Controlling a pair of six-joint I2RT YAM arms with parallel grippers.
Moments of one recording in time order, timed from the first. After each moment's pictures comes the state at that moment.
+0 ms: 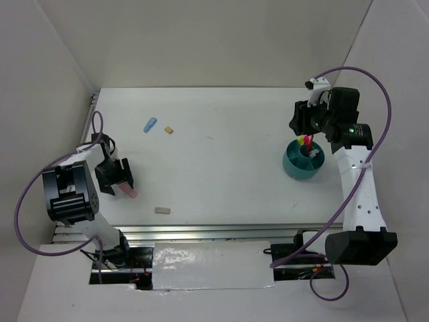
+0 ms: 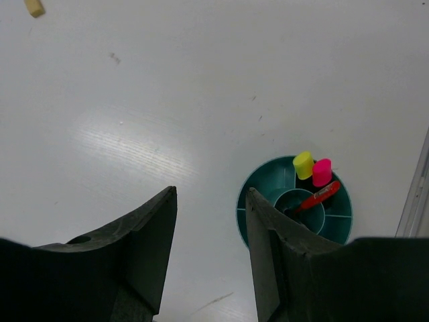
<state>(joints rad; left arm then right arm) 0.27 1.65 1.00 -0.80 0.06 -0.15 -0.06 1.23 1.45 -0.78 -0.36 -0.20</state>
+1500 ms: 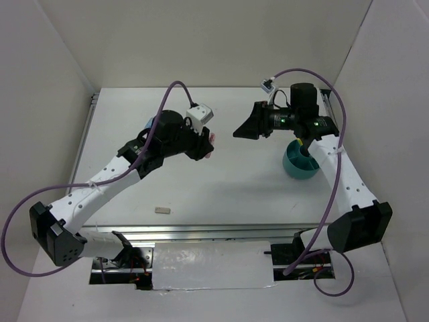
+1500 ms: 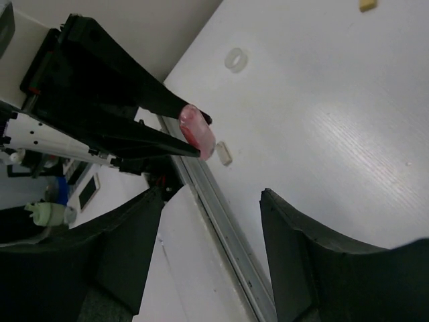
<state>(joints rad) -0.69 1.30 1.29 -0.41 0.16 -0.09 0.21 1.35 1.40 -0.55 -0.95 0.28</state>
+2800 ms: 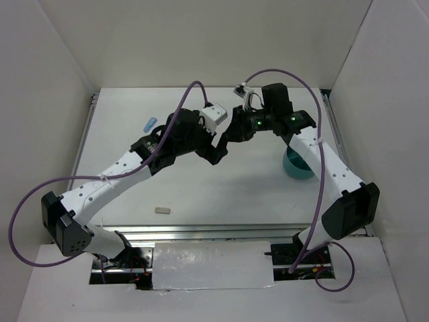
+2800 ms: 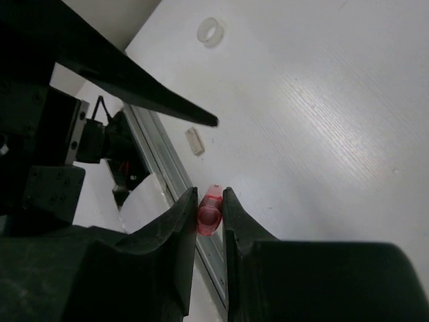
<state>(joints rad) -0.77 1.41 1.40 -0.44 0.07 -0.02 0.40 1.49 1.49 -0.58 -0.77 0.18</state>
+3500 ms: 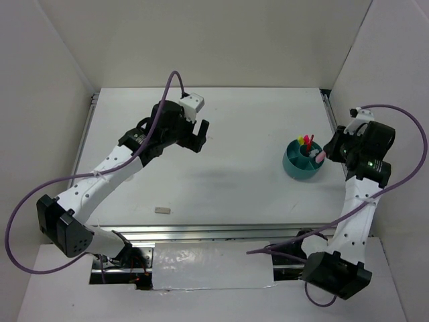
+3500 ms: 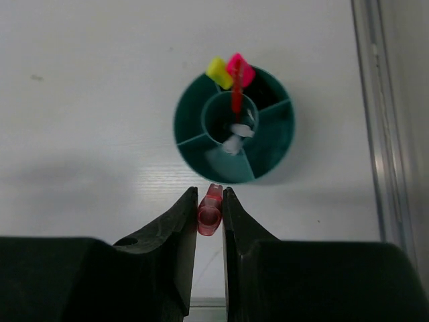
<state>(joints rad) -0.60 1.40 1.39 -0.52 -0.04 -0.03 -0.45 0.97 1.19 -0.81 -0.41 -0.09</state>
